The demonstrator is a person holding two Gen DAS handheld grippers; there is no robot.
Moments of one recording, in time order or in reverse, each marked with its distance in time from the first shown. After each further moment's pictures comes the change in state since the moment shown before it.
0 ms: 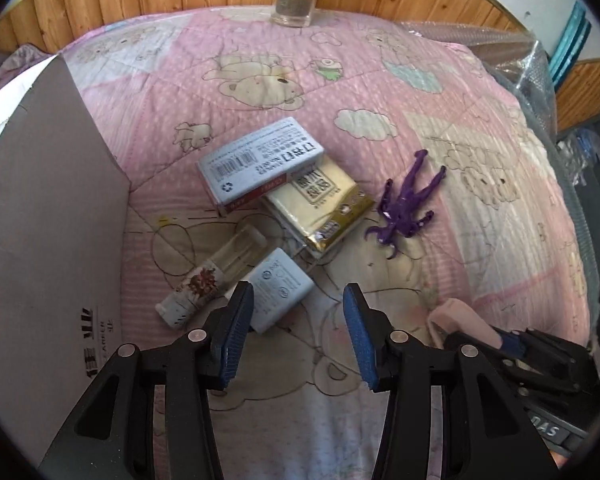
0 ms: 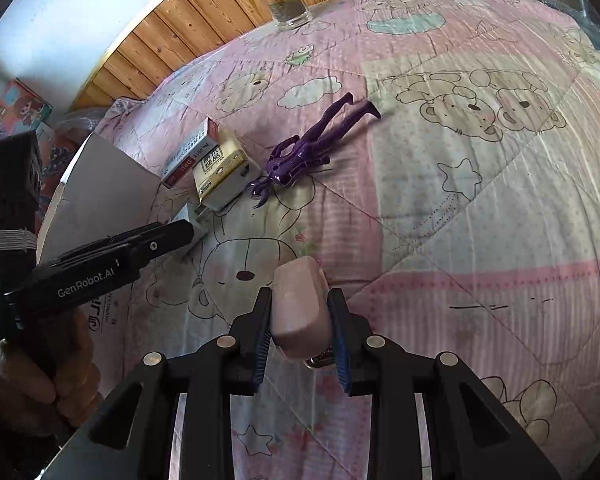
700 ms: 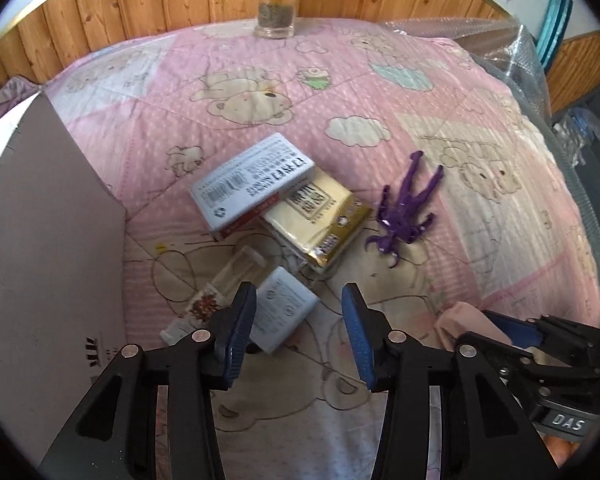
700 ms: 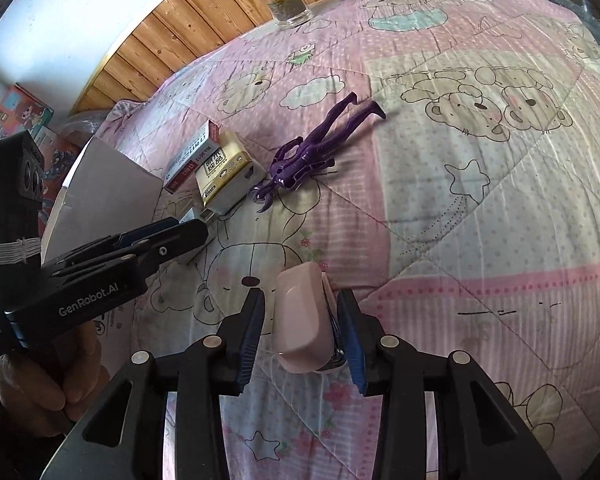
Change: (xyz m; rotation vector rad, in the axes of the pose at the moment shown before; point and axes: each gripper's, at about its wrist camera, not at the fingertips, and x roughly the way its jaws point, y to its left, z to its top) left arm 0.007 0.005 0.006 0.099 -0.060 0.102; right arm -0.002 0.001 0.003 0.010 -0.001 0.011
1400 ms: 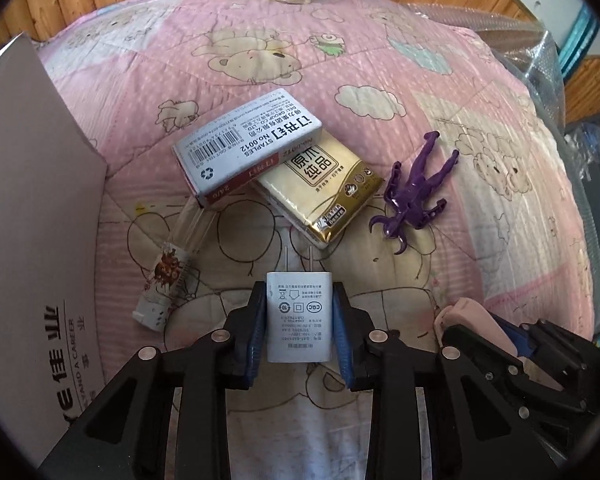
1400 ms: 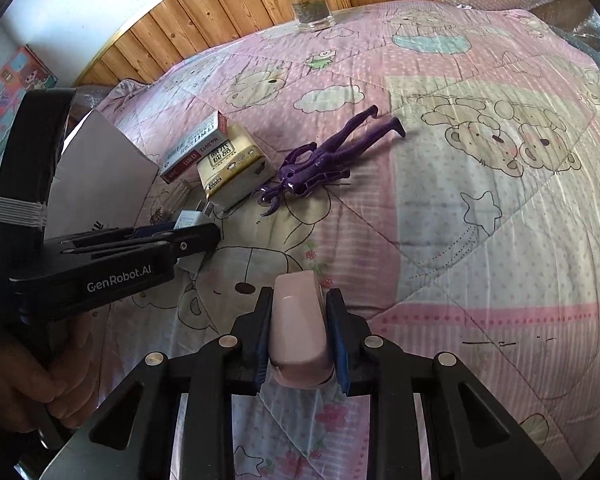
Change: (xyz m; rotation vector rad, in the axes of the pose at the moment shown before) left arm 0.031 0.002 -0.001 -0.105 0.107 -0.053; right arm 0.009 0.015 0.002 -0.117 -0.032 -0.063
